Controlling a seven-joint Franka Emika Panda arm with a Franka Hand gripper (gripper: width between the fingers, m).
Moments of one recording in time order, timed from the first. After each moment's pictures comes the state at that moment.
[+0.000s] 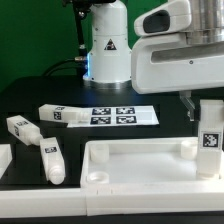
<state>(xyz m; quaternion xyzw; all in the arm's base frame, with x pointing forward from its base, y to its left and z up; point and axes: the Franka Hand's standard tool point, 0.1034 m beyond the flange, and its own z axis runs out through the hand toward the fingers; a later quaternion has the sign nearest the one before) 0.643 0.110 0.118 -0.97 0.22 -0.02 0.06</state>
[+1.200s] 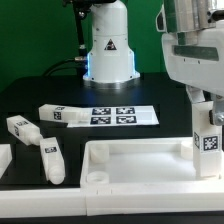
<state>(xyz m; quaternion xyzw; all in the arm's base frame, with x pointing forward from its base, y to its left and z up) 0.637 0.107 0.115 -0.79 0.61 -0.02 0.09</state>
